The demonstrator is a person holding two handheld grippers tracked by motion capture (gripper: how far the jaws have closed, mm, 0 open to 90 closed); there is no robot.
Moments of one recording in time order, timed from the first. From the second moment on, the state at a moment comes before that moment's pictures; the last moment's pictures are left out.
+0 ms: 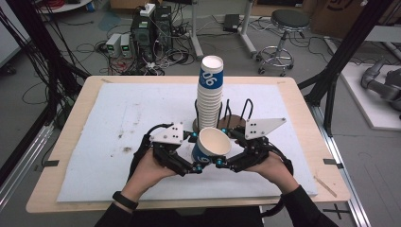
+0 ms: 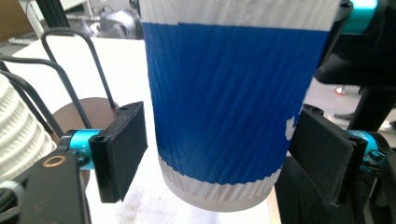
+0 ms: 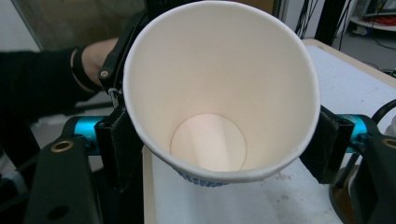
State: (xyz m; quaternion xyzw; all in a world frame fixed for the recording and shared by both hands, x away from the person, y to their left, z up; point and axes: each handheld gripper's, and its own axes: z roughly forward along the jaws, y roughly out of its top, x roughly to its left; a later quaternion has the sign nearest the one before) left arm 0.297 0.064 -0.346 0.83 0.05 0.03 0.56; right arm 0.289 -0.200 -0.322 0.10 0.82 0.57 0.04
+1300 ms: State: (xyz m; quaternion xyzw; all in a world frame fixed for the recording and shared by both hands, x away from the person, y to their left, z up) left arm 0.291 0.054 -0.344 0.77 0.07 0.02 0.63; right arm 0.282 -0.188 -0.327 0.11 0.76 0.64 0.03
